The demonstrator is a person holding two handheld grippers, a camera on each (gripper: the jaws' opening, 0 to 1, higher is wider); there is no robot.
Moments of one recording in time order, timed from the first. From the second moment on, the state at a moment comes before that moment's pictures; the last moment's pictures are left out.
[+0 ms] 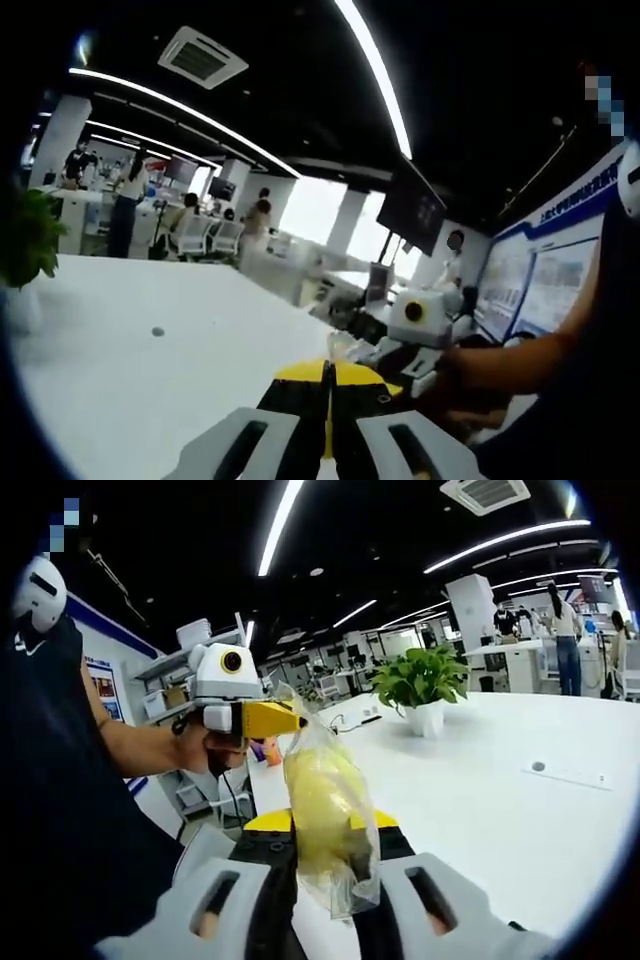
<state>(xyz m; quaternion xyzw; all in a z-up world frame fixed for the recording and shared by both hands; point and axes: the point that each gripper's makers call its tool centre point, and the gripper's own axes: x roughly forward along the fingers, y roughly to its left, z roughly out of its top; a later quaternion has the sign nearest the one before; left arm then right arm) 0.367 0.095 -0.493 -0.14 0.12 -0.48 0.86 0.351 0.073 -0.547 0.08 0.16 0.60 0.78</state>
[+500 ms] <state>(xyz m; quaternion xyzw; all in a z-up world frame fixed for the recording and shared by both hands) 0.367 0.092 -0.489 -0.15 0.12 -0.48 0.86 0.353 0.071 -0.544 0.07 0.14 0.59 0.79</state>
